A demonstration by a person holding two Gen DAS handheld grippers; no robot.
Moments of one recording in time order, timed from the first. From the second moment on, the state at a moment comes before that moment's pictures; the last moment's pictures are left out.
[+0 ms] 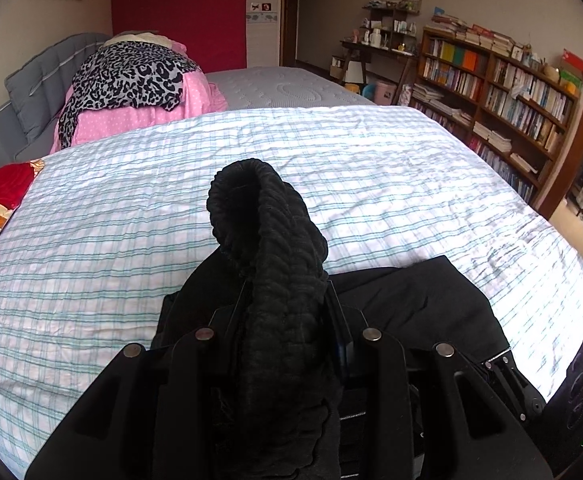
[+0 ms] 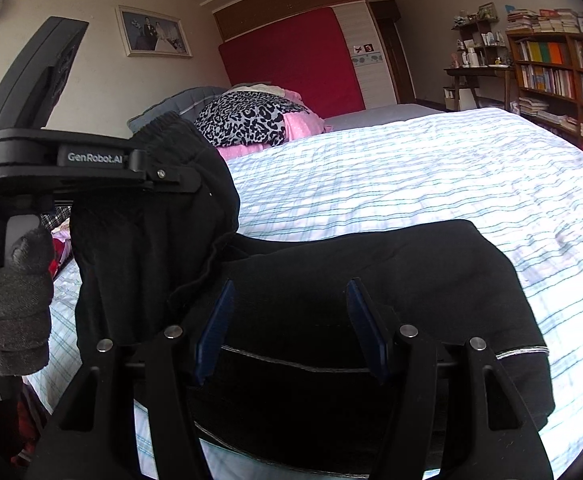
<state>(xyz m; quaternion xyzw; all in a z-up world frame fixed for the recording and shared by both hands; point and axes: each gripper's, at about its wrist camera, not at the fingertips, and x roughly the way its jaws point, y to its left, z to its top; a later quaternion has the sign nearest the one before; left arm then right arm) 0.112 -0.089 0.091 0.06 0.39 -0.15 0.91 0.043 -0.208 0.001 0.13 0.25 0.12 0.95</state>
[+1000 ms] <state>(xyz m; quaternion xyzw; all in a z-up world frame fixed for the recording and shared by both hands) 0.119 -0.142 0.086 0.06 0.39 -0.22 0.89 0.018 -0.282 -0.011 0.20 0.25 0.08 0.94</state>
